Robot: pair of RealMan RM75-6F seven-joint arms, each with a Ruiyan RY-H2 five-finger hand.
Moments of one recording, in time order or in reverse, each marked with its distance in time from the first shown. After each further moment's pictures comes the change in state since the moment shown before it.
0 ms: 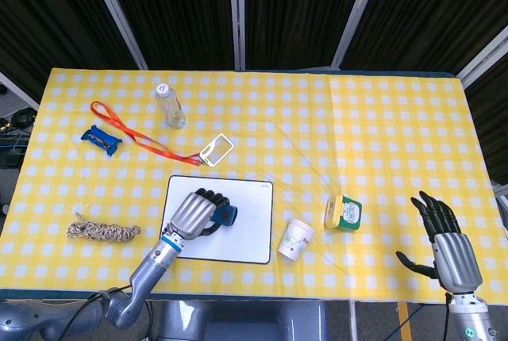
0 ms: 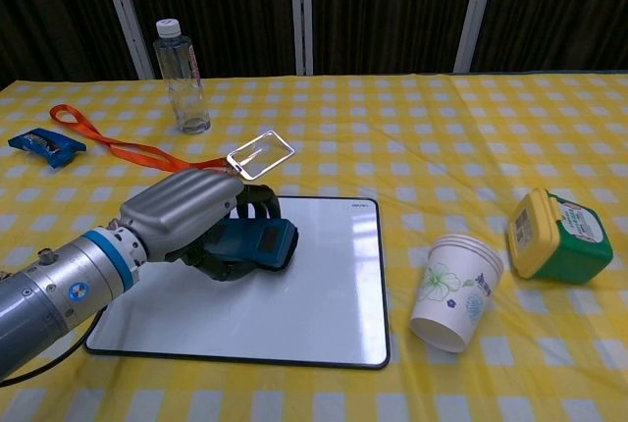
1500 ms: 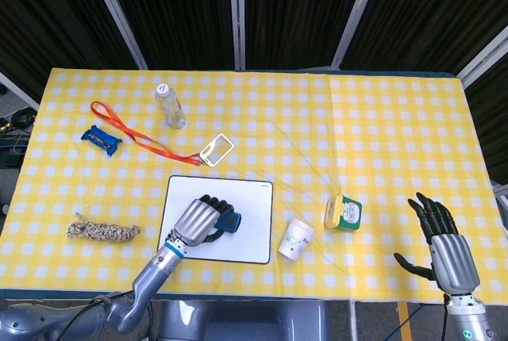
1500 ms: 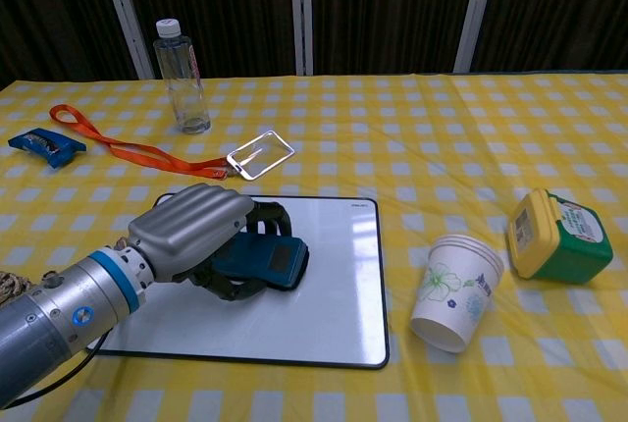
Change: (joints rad) left arm 0.014 -0.035 0.024 0.021 0.043 0.016 -0.010; right arm -0.003 -0.004 -0.005 -0.002 -0.011 0.007 -0.012
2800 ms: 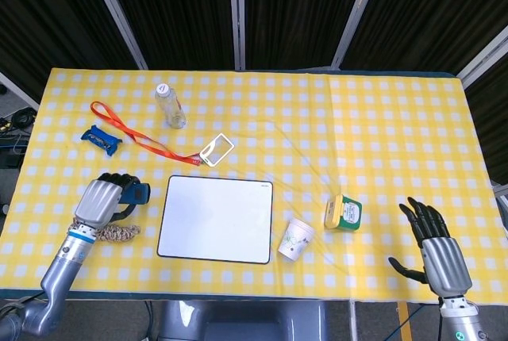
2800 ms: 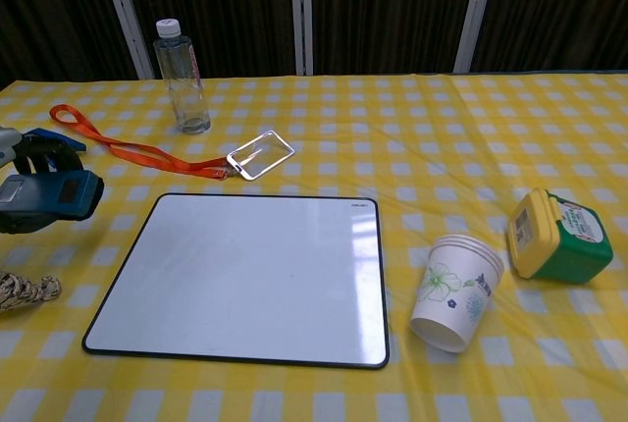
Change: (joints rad) left arm 0.175 0.376 0.025 -0.020 -0.035 0.126 -0.200; right arm -0.001 -0.025 -0.019 0.006 -0.015 -0.014 -0.062
